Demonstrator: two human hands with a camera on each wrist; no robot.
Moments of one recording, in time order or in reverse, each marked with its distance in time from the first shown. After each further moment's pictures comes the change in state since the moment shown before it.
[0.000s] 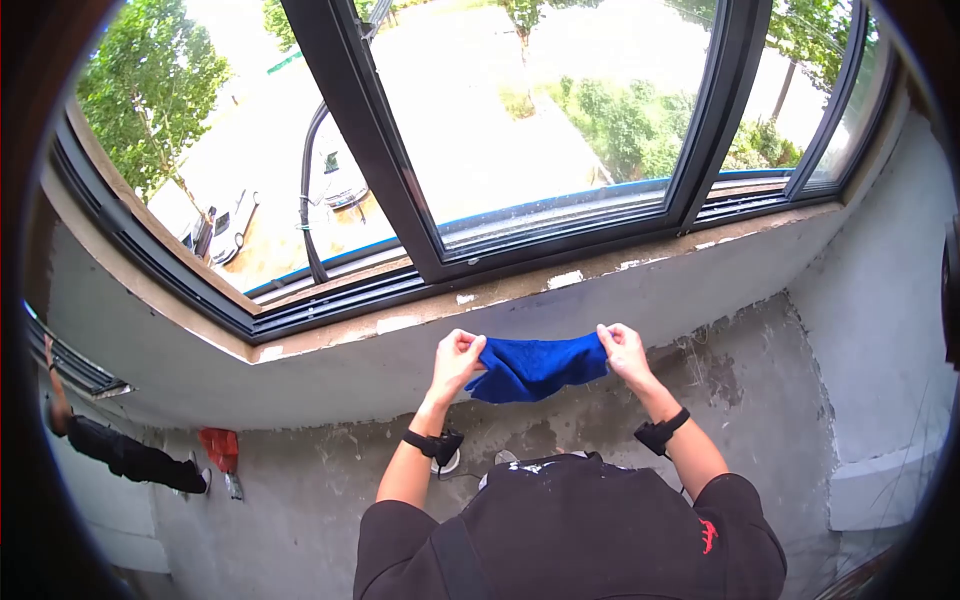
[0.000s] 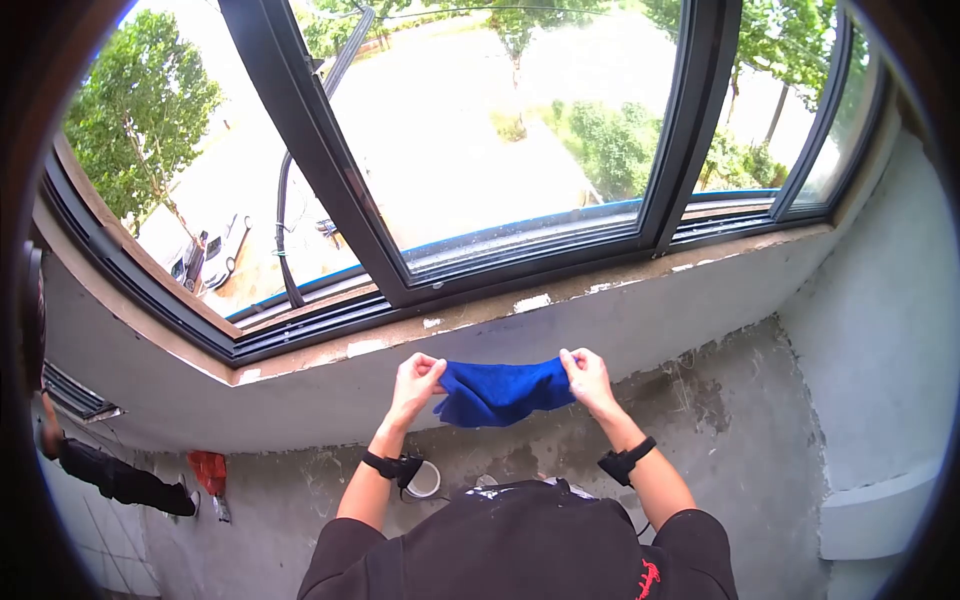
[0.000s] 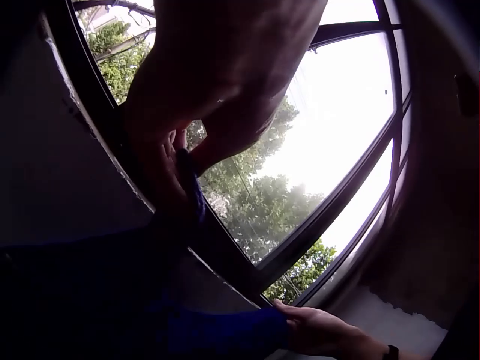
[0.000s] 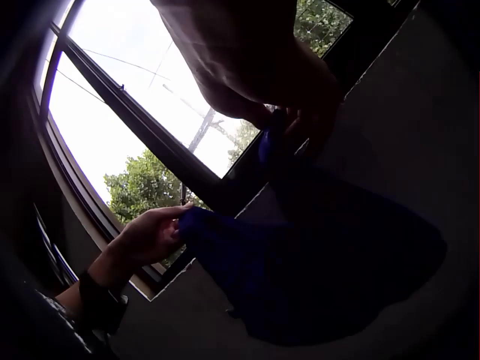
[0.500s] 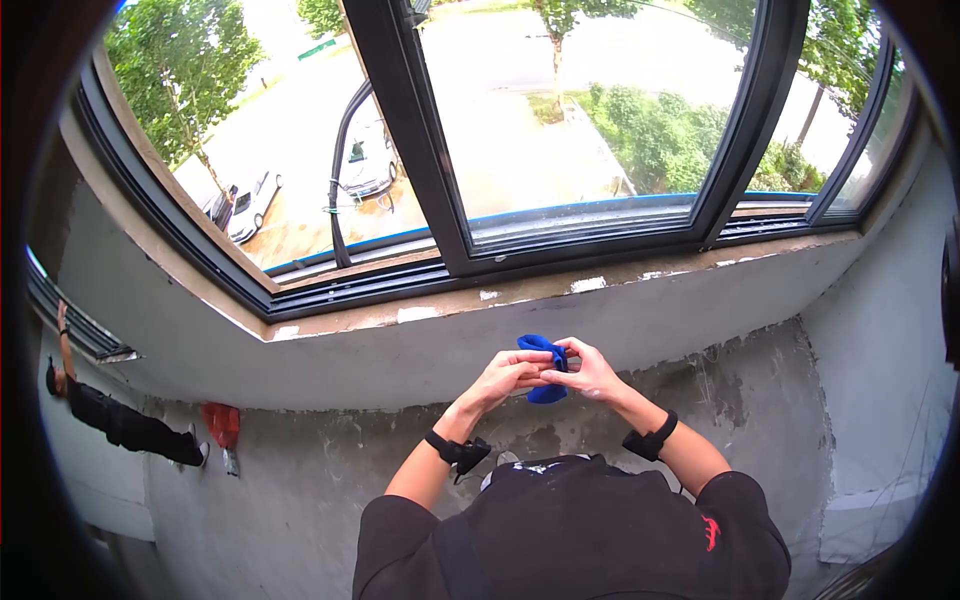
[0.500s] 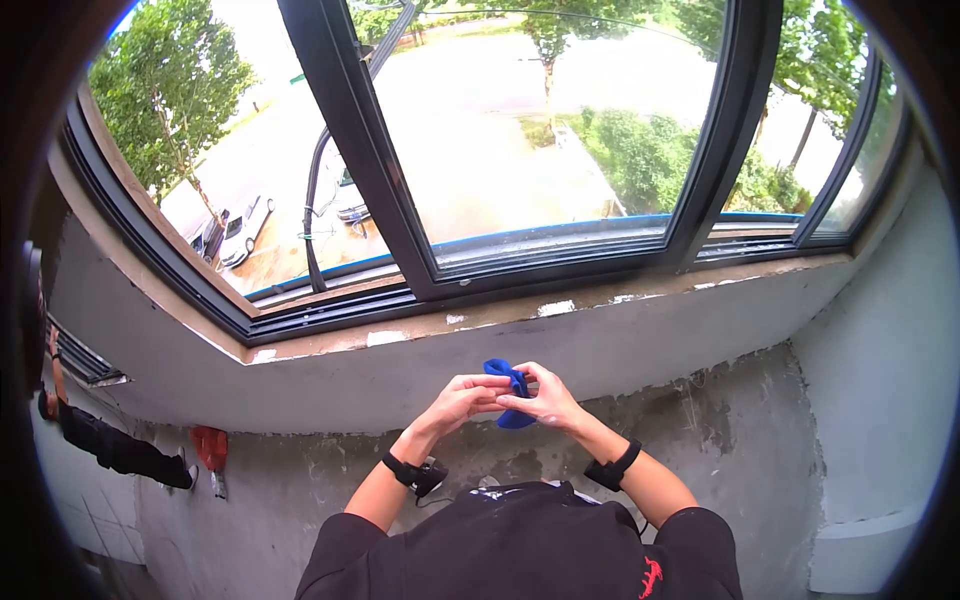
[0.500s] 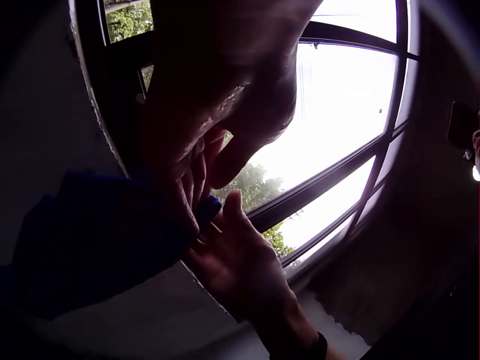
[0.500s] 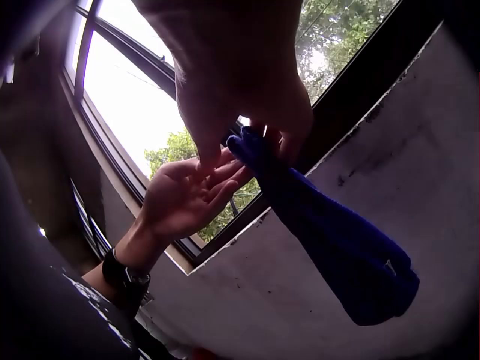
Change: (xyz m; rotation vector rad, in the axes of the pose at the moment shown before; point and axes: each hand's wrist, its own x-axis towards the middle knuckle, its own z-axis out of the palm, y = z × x) left_hand -0.037 0.026 0.030 -0.415 -0.539 -0.223; right_hand -0.040 -0.067 0.063 -0.046 -0.568 -0.233
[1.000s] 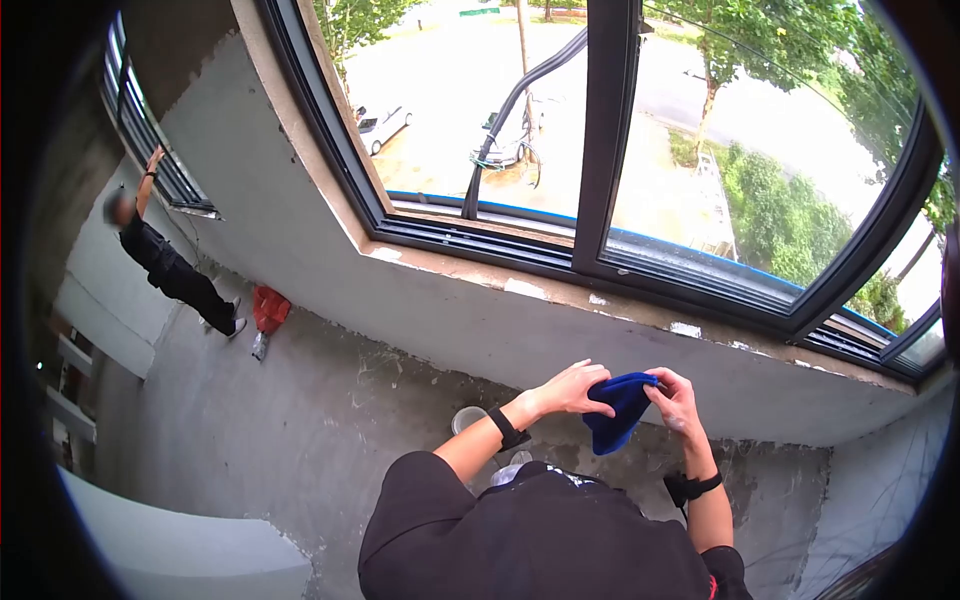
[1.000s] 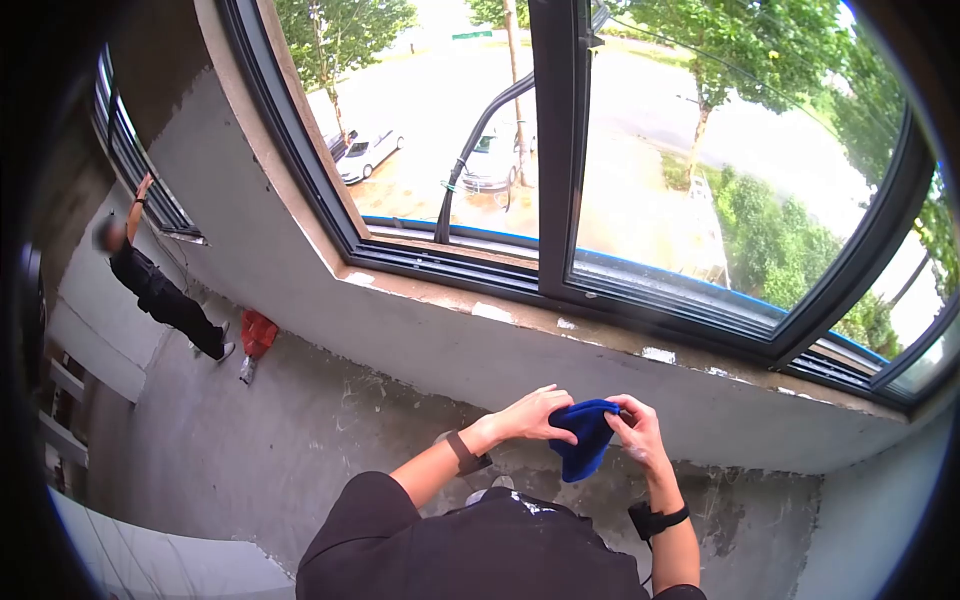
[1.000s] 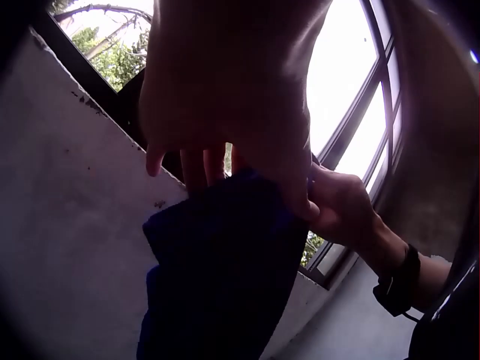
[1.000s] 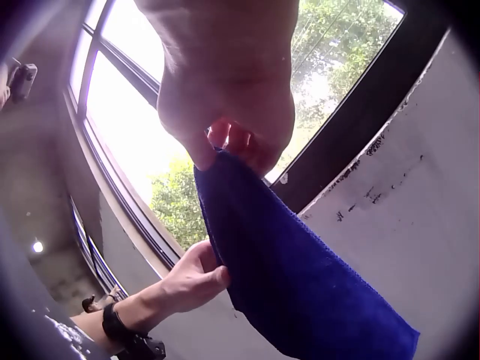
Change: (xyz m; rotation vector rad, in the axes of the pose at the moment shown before) left_hand -0.021 -0.016 -0.011 1.196 0.182 0.351; right_hand 0.011 -0.005 -0.023 0.191 -0.178 -0.045
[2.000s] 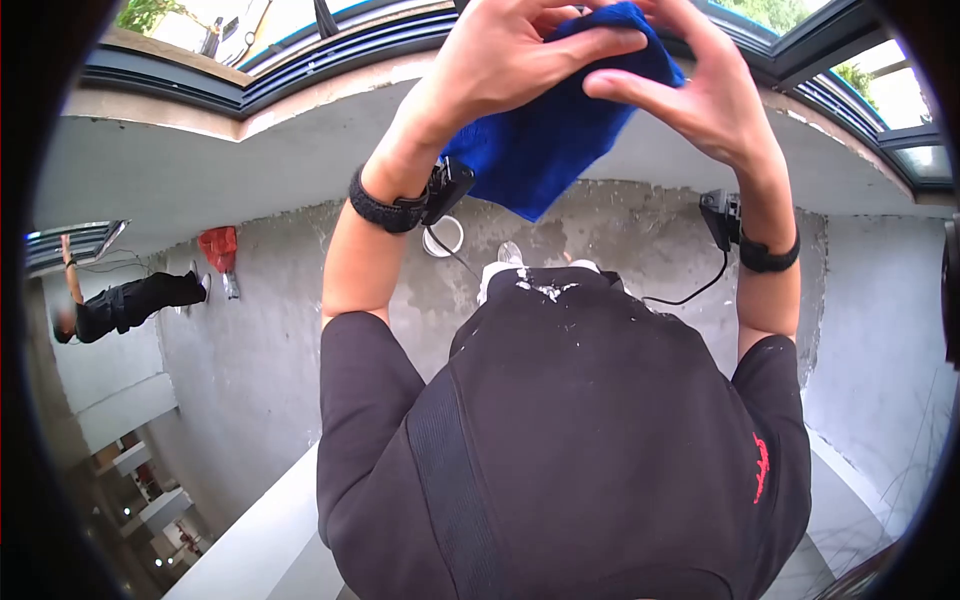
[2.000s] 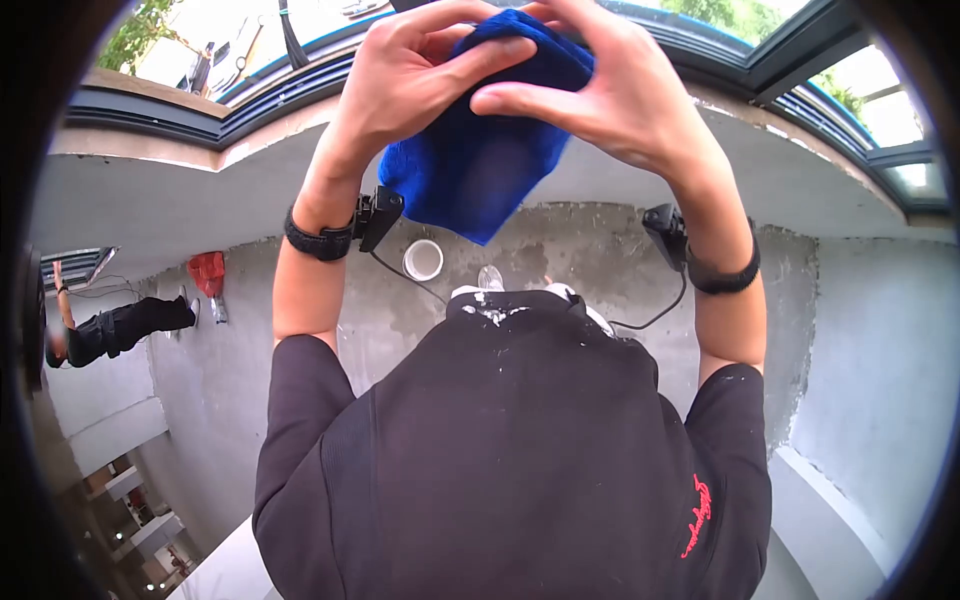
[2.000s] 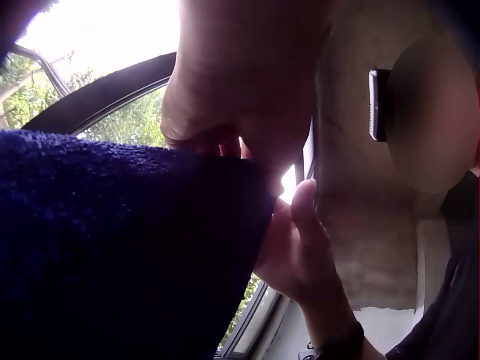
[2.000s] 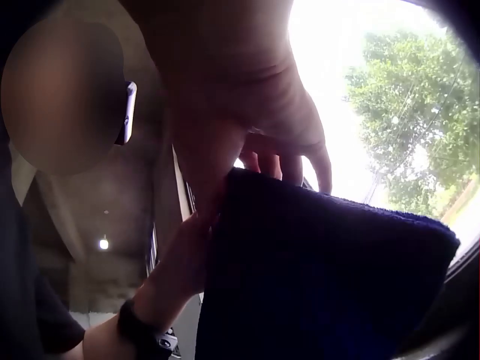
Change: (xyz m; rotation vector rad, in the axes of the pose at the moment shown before) left_hand 0.050 0.147 -0.128 -0.385 0.204 0.174; right_hand 0.009 -0.188 0.026 -0.636 0.080 -0.524
